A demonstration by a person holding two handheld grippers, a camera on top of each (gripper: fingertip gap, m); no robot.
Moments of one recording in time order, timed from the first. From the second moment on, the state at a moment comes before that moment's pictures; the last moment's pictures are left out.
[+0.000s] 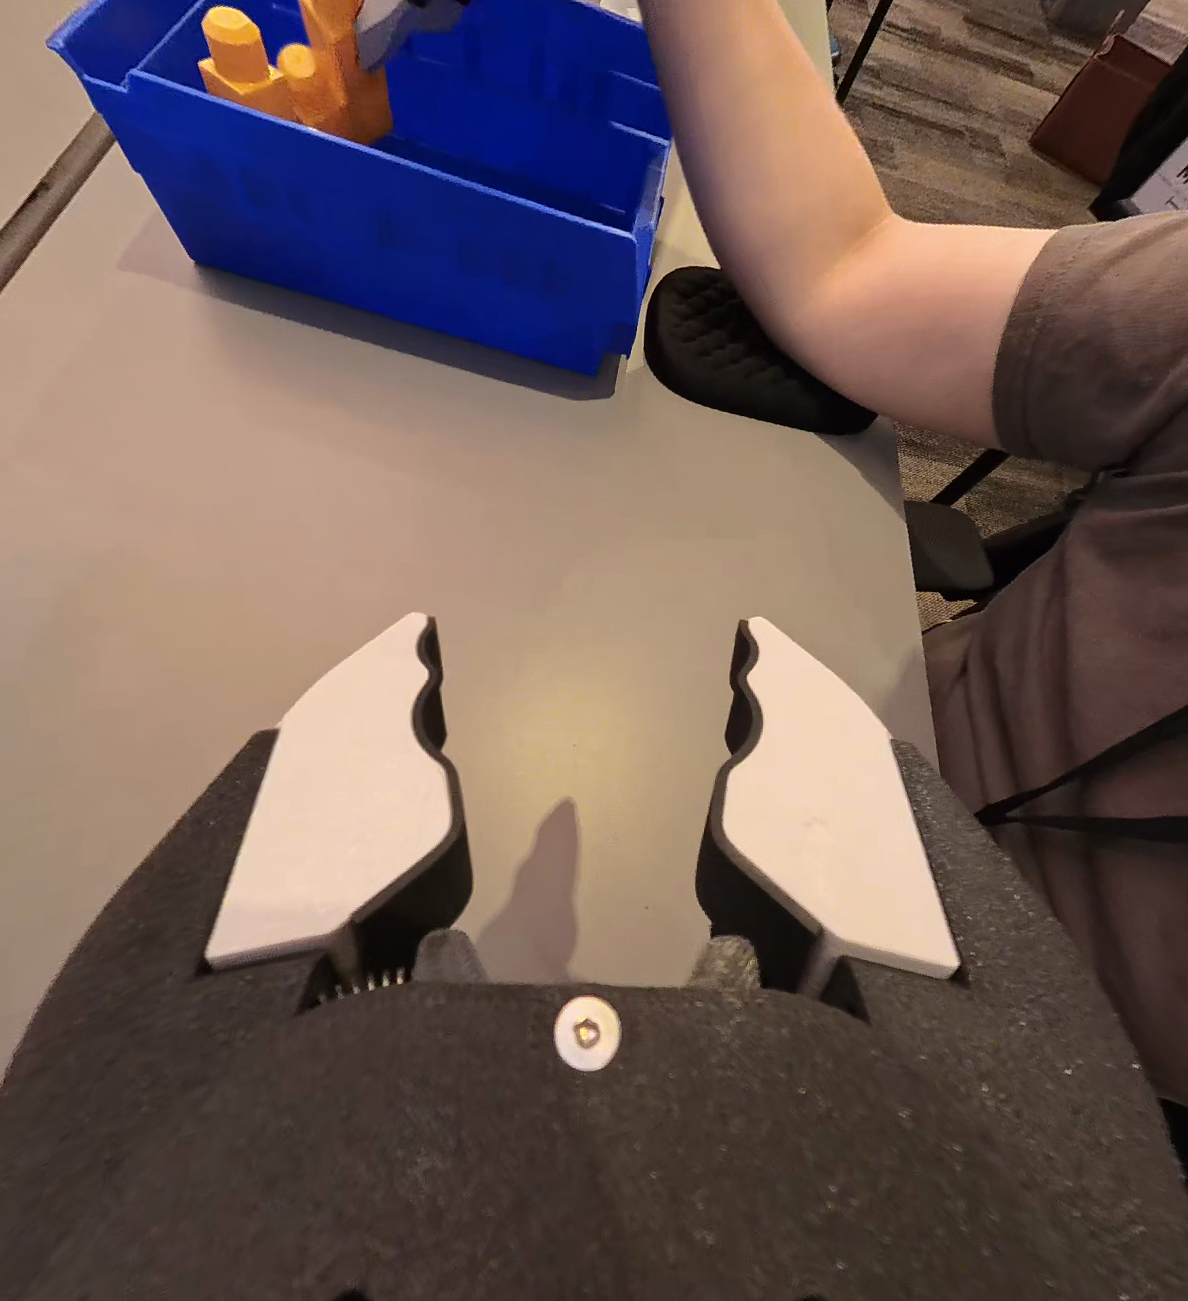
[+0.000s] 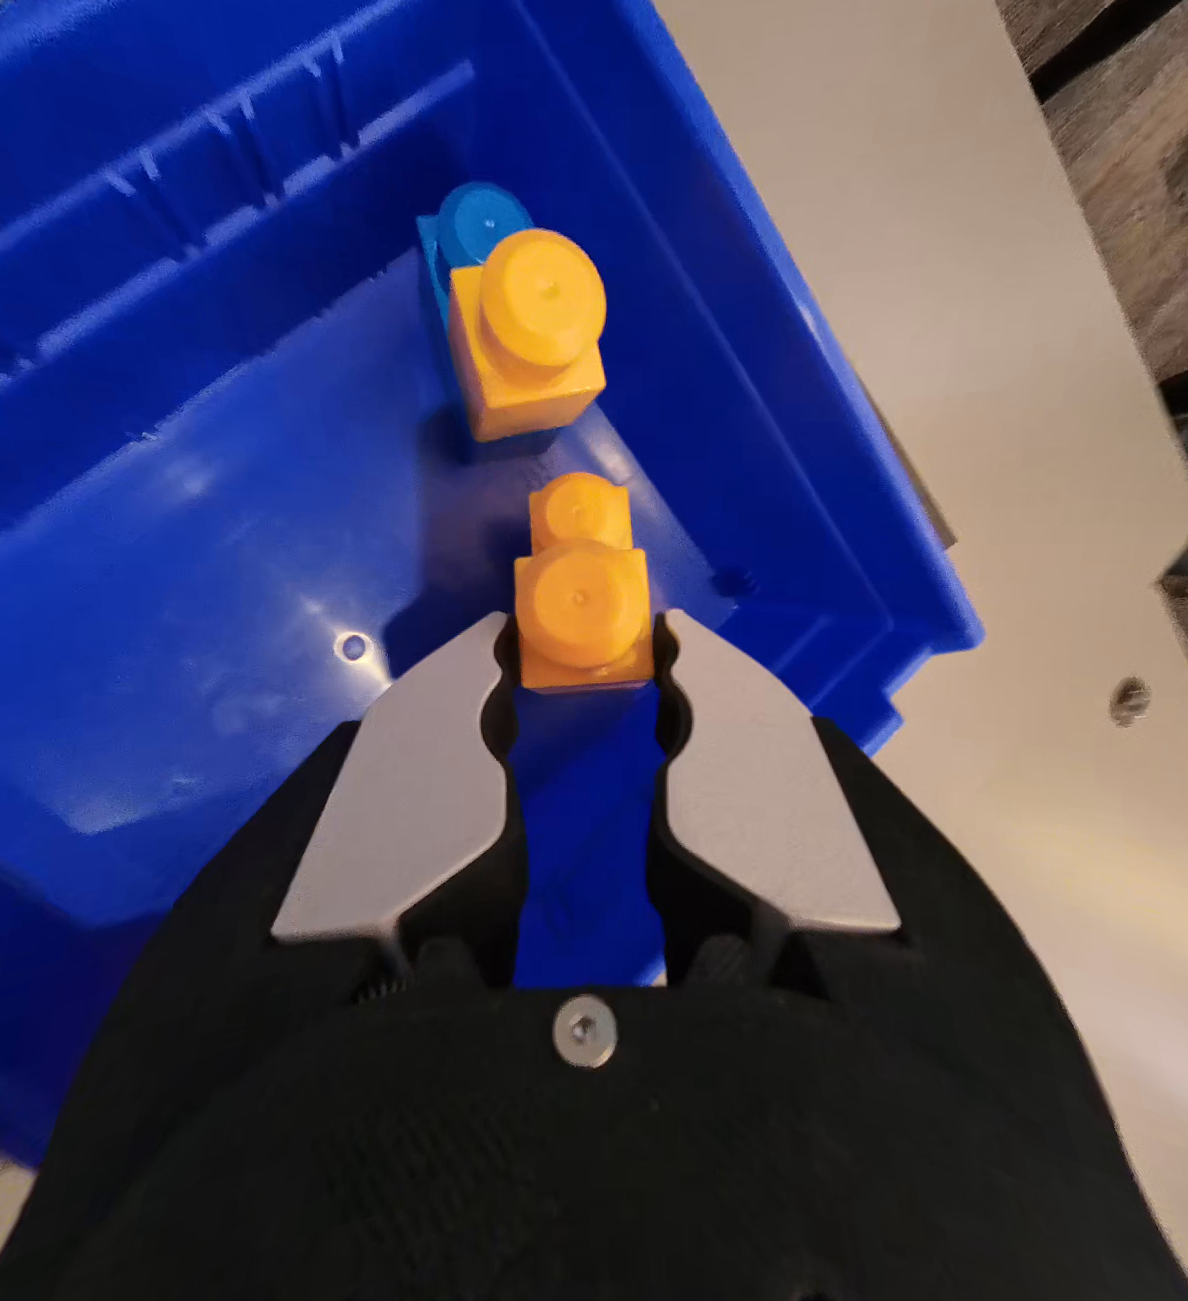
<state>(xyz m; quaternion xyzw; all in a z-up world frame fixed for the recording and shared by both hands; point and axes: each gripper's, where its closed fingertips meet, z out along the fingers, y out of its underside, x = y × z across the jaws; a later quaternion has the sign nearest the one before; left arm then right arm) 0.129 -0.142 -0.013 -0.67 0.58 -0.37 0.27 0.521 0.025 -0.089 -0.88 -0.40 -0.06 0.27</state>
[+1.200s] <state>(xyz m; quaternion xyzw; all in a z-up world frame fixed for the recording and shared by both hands) 0.003 0.004 0.045 -0.75 0.30 0.08 0.58 0.393 0.021 0.081 -0.74 -0.38 -0.17 0.53</state>
